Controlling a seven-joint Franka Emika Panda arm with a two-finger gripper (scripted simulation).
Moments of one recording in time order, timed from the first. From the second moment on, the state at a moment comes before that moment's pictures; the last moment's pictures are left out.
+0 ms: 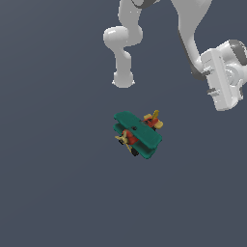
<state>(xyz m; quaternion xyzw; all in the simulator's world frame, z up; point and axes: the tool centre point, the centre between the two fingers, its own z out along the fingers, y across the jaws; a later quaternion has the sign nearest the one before) -0.032 0.257 0.386 0.10 0.61 -0.58 0.53</state>
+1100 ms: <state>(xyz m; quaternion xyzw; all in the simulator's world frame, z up) -0.005 0.213 0.190 -0.15 0.55 -0.75 0.33</state>
